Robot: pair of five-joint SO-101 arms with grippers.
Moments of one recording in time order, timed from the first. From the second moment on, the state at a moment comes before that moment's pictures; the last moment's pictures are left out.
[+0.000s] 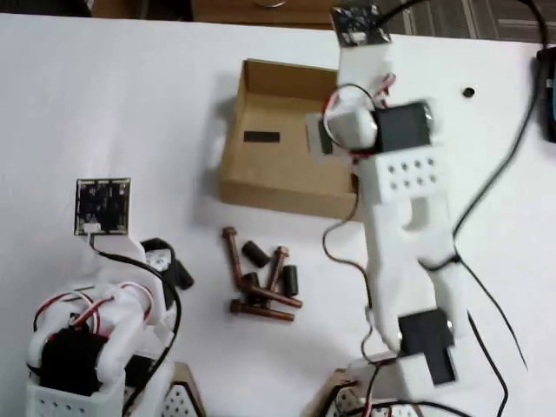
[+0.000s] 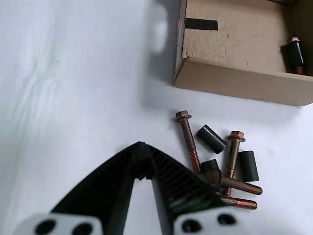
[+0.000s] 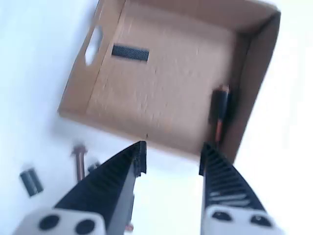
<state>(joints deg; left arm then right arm) 2.4 -78.3 49.3 84.7 14.0 -16.4 -4.4 -25.1 98.2 -1.6</state>
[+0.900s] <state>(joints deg) 2.4 -78.3 51.7 82.7 14.0 -21.7 -34.2 47.1 71.6 -8.0</state>
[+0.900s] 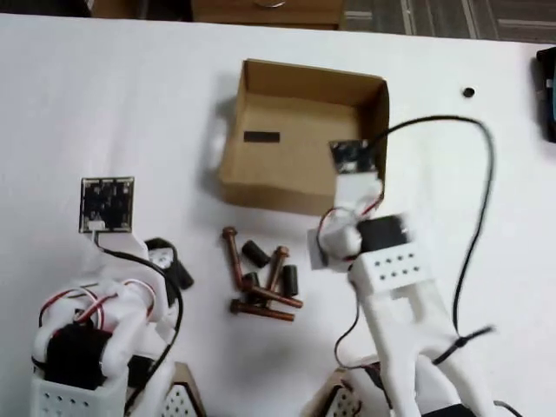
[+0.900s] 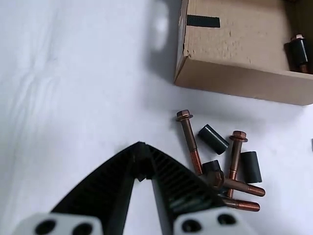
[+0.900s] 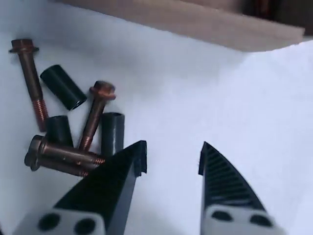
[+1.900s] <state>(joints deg) 2.4 -78.3 51.7 82.7 14.0 -35.8 -34.2 65.2 45.4 -22.6</state>
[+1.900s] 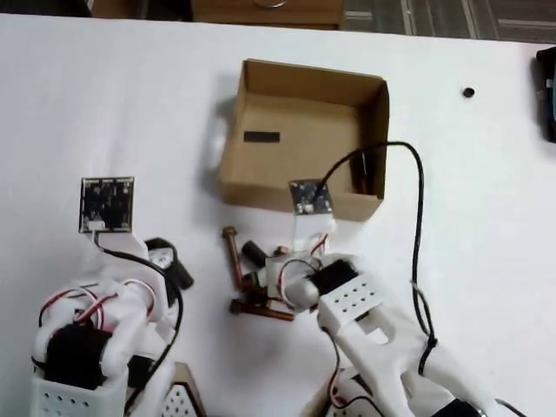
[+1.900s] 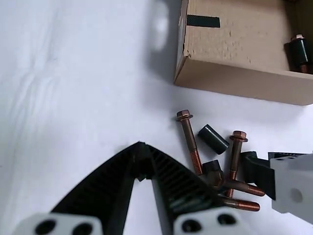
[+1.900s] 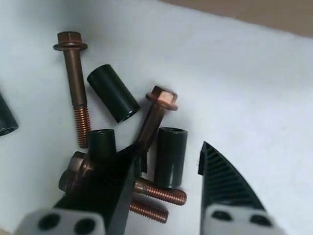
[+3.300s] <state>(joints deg) 2.4 -78.3 51.7 82.7 14.0 -35.8 -21.2 62.9 43.3 -23.6</state>
